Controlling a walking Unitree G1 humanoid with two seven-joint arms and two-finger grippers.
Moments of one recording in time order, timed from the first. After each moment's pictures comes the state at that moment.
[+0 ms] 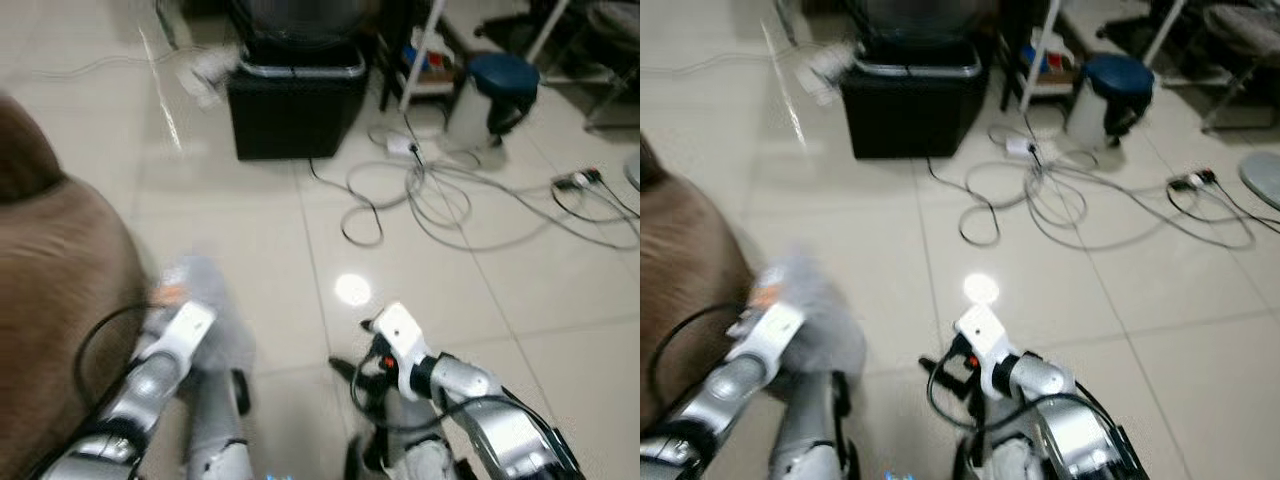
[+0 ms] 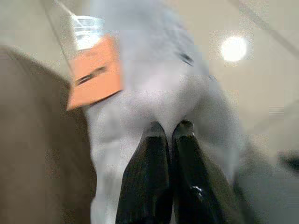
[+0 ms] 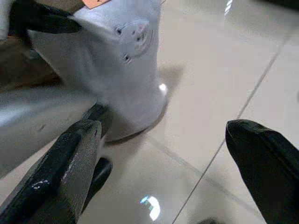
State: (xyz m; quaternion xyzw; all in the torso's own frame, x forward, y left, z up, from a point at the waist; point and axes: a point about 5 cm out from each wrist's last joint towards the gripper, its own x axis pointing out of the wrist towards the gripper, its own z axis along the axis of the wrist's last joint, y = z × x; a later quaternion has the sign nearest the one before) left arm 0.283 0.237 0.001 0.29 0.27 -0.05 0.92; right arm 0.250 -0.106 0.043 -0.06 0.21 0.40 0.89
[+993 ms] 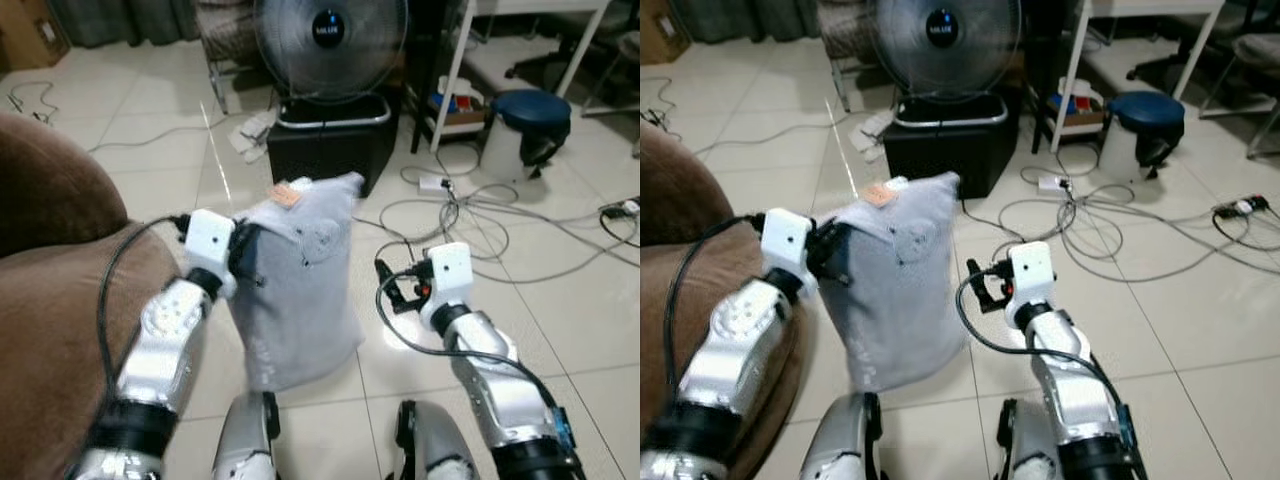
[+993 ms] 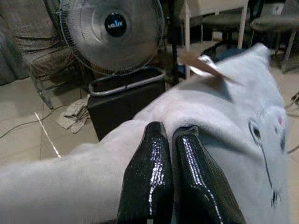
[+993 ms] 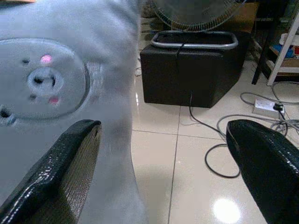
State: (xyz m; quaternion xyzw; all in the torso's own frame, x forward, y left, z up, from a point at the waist) left arm 0.314 0.166 0.123 0.05 -0.02 -0.17 0.98; right arm 0.293 -0.130 0.092 0.00 0.07 0.15 0.99
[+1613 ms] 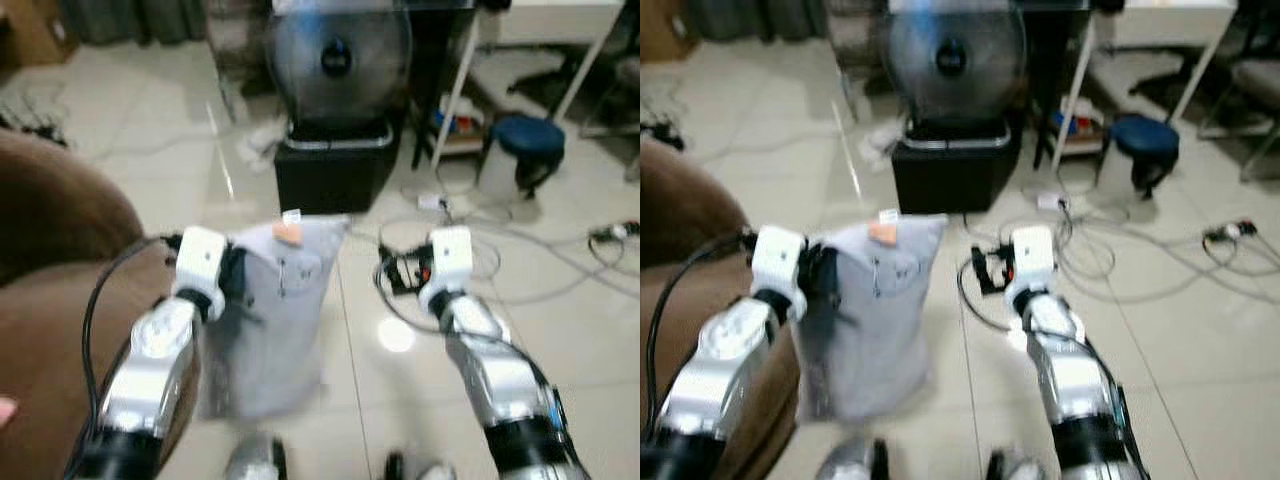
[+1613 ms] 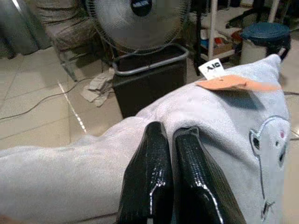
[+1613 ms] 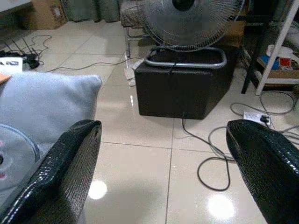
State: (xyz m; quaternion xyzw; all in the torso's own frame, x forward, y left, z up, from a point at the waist) left arm 0.296 0.180 0.109 0.09 0.06 -0.12 0.99; right arm 0.308 -0.133 0.096 0.01 0.08 0.12 0.99
